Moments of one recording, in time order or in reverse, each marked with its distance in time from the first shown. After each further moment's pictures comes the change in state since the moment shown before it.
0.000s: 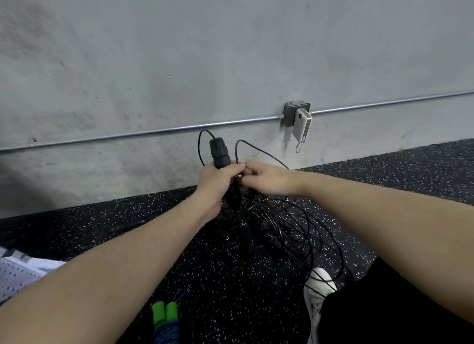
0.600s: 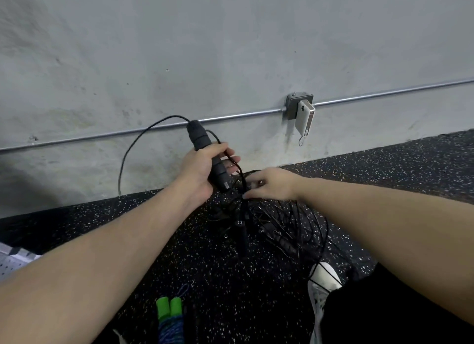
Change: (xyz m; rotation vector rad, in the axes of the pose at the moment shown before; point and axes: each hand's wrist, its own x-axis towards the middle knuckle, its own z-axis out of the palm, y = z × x) left_hand 0.006 0.028 -0.015 -0.246 -0.027 -0.045; right_hand 0.004 0.035 0.005 -0.349 -0.072 -0.011
